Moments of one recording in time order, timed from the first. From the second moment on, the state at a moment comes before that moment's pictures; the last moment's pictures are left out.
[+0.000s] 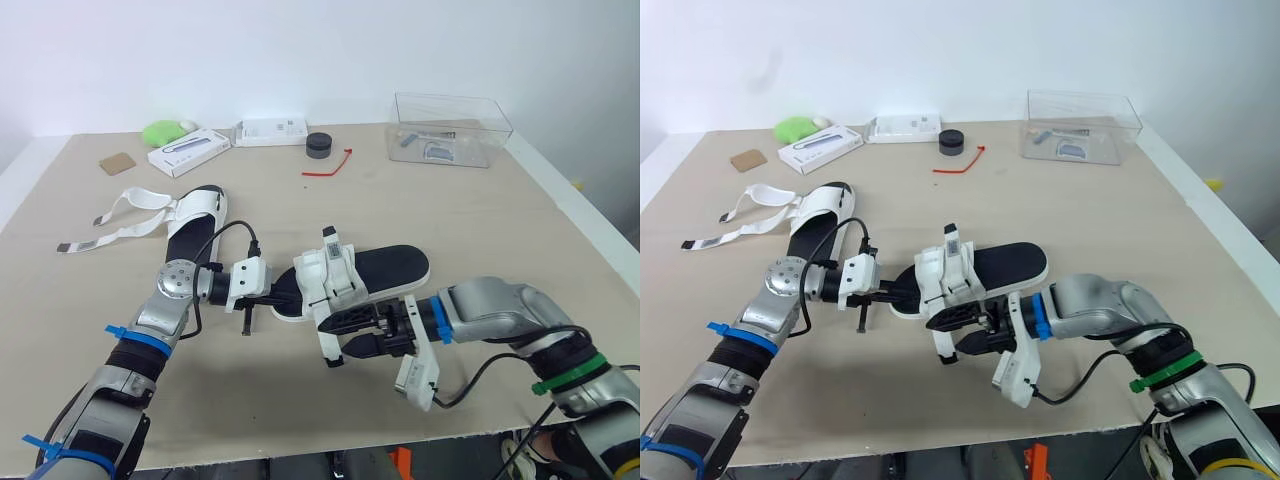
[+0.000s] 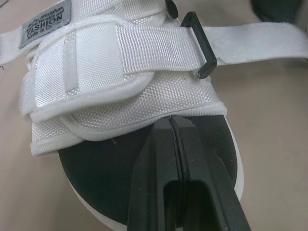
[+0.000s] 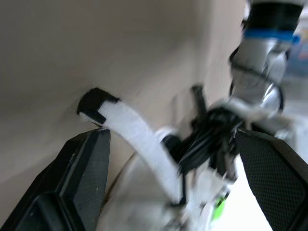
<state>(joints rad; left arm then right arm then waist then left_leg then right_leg) -0.59 0.48 -0.24 0.44 -0.15 -0.28 -1.30 -0.60 -0.78 0.45 0.07 -0.45 -1.16 0.73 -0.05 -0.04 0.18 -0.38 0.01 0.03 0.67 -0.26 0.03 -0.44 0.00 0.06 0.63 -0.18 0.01</state>
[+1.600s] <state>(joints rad) -0.58 0.48 -0.24 0.44 -0.15 -0.28 -1.28 -0.65 -0.59 0.38 -0.08 0.46 0.33 0.89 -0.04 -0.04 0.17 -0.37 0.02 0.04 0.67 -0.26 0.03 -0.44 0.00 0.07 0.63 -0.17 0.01</state>
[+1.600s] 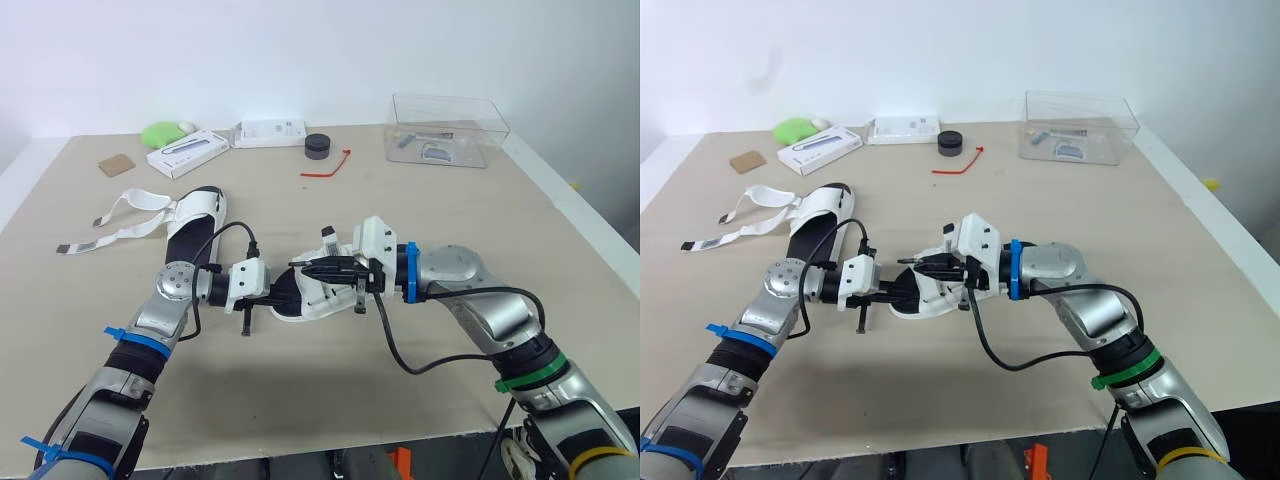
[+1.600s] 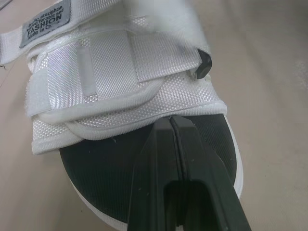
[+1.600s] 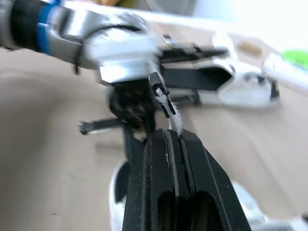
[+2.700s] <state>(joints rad) -0.58 0.48 -0.24 0.44 -0.15 -0.28 -1.28 -0.82 -0.42 0.26 0.11 0.24 0.33 0.92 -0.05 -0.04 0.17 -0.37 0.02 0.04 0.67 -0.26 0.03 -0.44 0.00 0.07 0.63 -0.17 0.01</state>
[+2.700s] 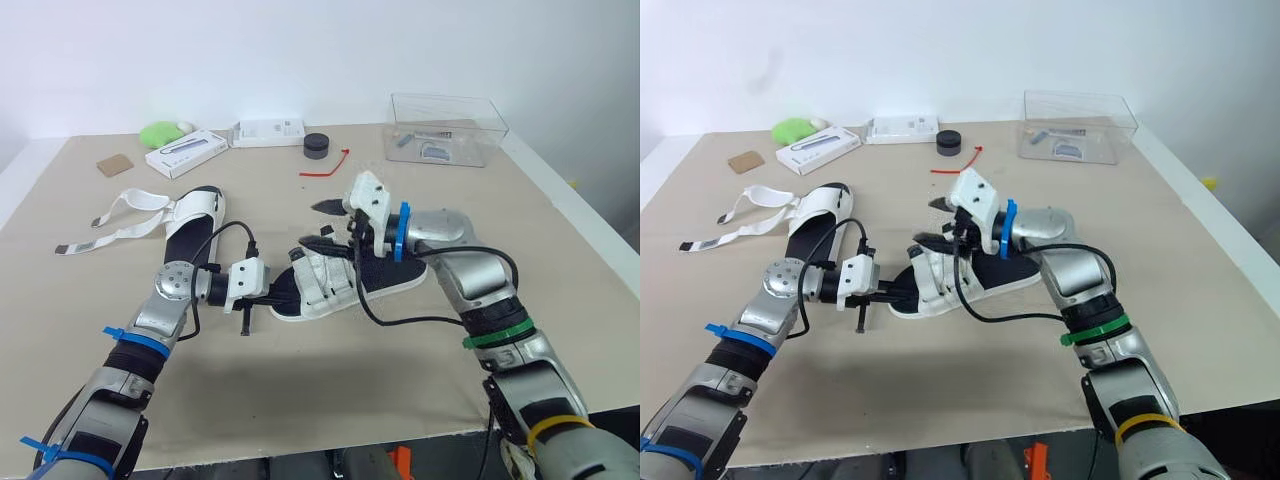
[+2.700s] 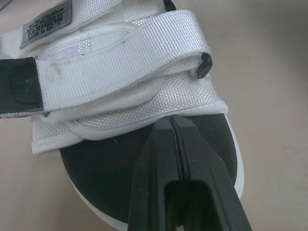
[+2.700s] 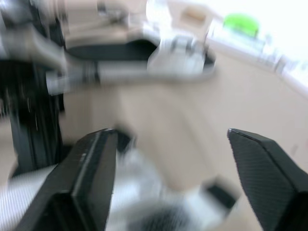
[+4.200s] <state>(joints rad) -0.56 0.48 -0.23 0.38 -0.18 -0.21 -1.31 -0.81 -0.59 0.15 0.39 0.14 0.16 1.16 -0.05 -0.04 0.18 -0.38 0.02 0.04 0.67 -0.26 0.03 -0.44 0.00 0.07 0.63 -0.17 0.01</state>
